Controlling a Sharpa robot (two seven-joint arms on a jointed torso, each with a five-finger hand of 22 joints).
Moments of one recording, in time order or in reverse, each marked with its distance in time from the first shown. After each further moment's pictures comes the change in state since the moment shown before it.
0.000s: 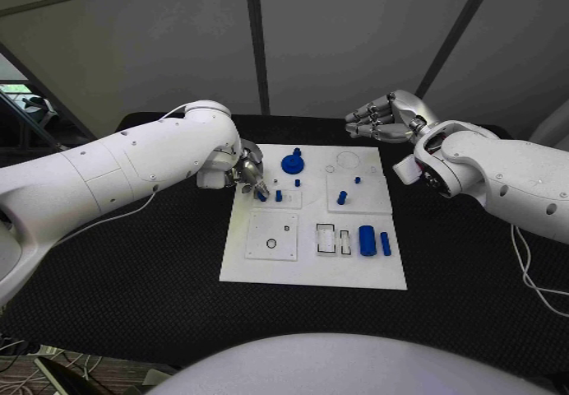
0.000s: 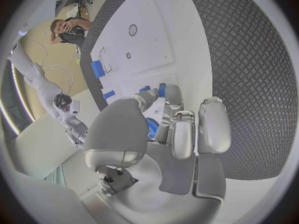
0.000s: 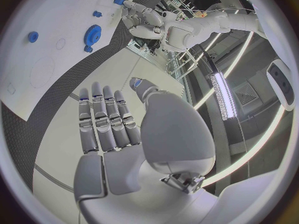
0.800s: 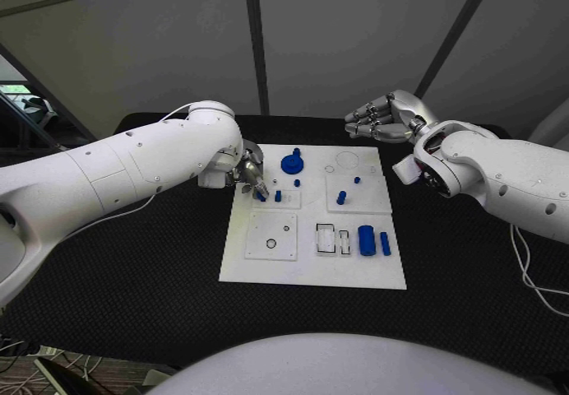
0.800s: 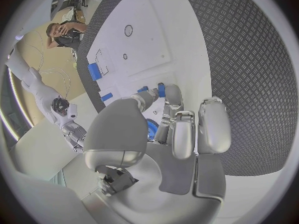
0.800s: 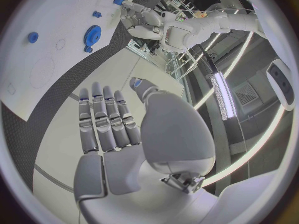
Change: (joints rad) left arm 0.006 0.016 -0.016 -0.010 -0.034 0.006 0.000; left_hand -0.006 -0.006 0.007 -0.007 0.000 0.002 0.002 -0.001 -0.001 0.003 0.001 0.000 0.002 0.000 0.000 0.002 0.000 0.000 0.000 0.000 0.000 0.000; right arm 0.000 -0.001 0.000 0.001 0.000 0.001 0.000; right_hand 0.000 0.000 0.000 0.000 0.000 0.000 0.000 0.000 0.000 0.000 0.000 0.000 0.000 0.000 0.000 0.000 0.000 0.000 0.000 0.000 0.000 0.000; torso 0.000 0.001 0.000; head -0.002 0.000
